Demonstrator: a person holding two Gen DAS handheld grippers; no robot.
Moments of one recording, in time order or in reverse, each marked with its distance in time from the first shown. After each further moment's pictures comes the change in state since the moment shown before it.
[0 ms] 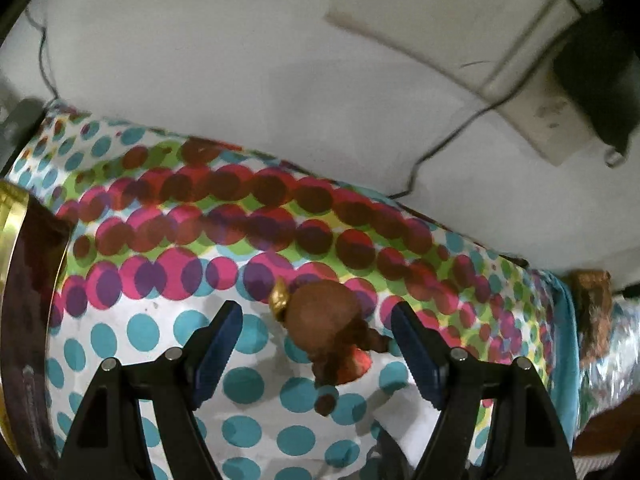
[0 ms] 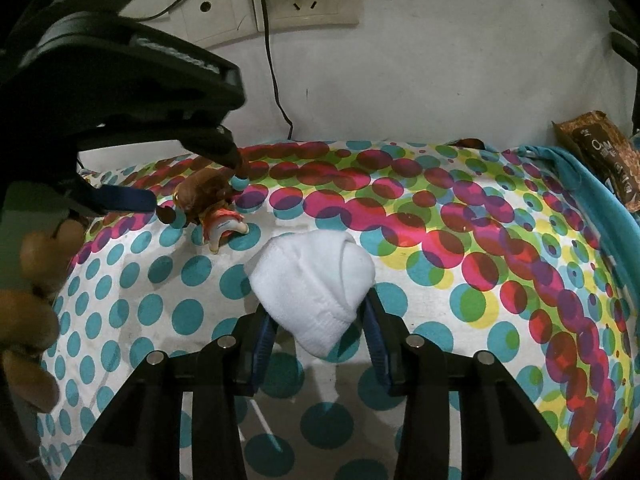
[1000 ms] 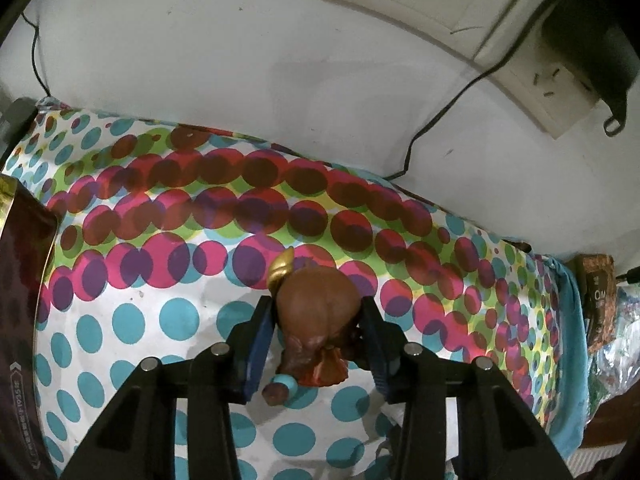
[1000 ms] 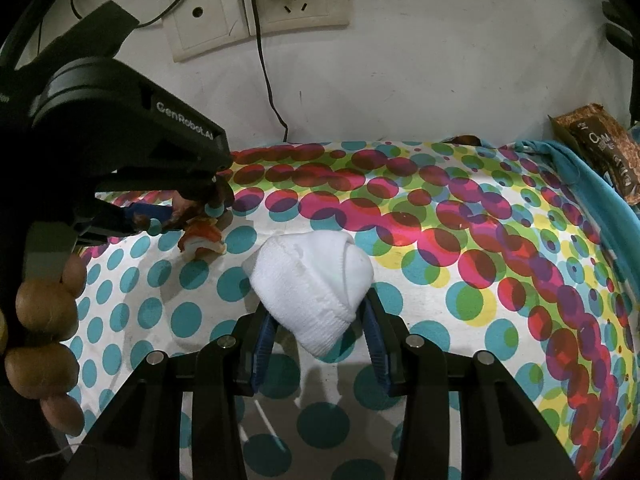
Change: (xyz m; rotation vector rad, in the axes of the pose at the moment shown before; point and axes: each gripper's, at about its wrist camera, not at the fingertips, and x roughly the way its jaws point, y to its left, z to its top) left arm 0.011 -0.005 -0.017 0.057 -0.010 -0.022; right arm -0.004 0.000 -0.001 0.012 -0.001 0.010
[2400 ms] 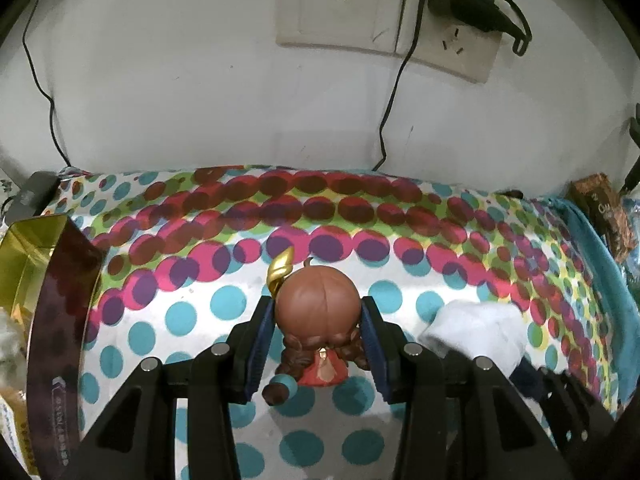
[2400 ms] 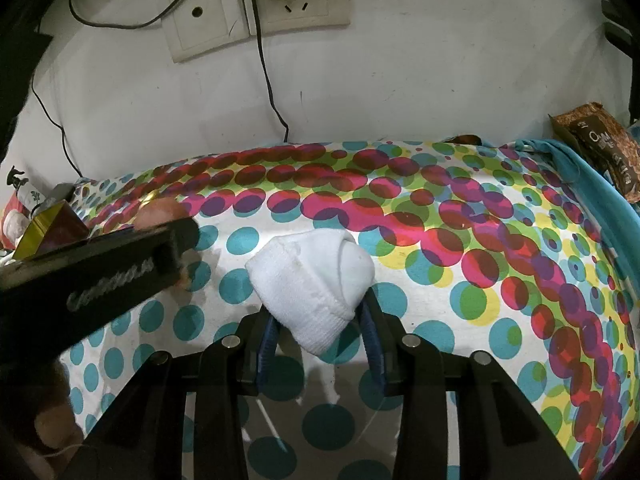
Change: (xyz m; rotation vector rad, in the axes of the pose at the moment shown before) left arm -0.034 0.006 -0.054 0.252 -0.196 0.071; right arm -0.005 -0.001 0.001 0.014 -0.001 0.010
